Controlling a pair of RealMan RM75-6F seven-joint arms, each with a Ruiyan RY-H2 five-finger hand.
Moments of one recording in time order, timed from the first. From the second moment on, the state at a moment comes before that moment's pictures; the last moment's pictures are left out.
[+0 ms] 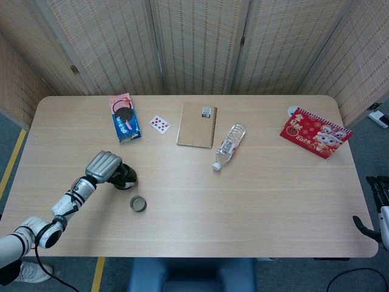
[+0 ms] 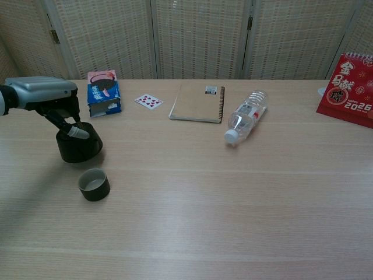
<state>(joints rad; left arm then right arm) -0.80 -1.40 -0.06 -1.17 1.37 0.79 -0.06 -0.03 -1.00 0.07 -1.68 -1.46 1.54 0.01</state>
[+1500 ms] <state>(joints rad) -0.72 -1.42 -0.10 -1.19 1.34 0.95 0.08 -0.02 -0.99 0.06 -1.69 -1.48 1.53 0.03</state>
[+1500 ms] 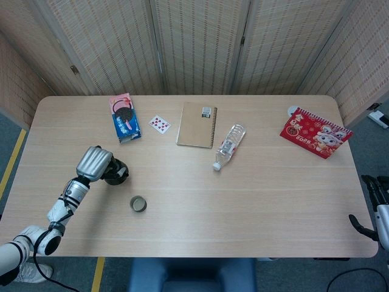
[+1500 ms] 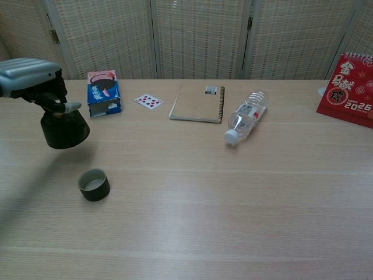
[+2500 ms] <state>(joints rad) -0.67 -1.36 -0.05 -1.32 1.47 1.06 0.15 -0.01 -1.00 0.06 -1.69 -1.48 1.53 0.04</state>
